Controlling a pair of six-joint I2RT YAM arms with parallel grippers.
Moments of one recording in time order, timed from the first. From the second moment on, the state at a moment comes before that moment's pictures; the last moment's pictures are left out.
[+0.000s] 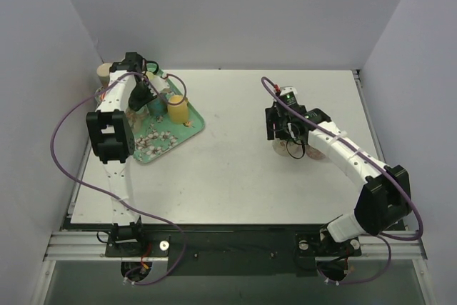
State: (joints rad) left arm 0.03 2.32 2.16 -1.10 -0.06 1.06; right arm 0.49 1.47 1.18 -0.64 0.26 0.27
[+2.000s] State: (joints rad) left arm -0.04 1.53 1.85 -1.02 1.04 0.35; right arm 0.96 1.53 1.29 0.26 -0.12 0.76
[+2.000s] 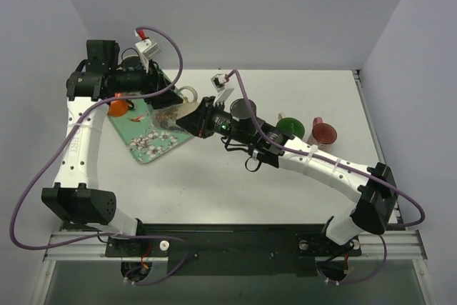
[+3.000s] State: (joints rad) left arm 0.03 1.59 1.66 -0.80 0.20 0.54; right arm 0.67 2.07 1.83 -0.96 0.21 0.30
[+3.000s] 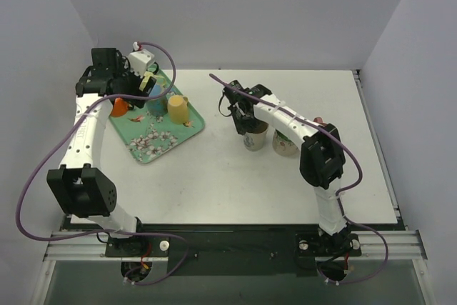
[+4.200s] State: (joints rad) left arm 0.16 2.26 2.12 -1.06 0.21 1.71; right arm 0.69 1.47 1.47 -0.86 0.29 0.19
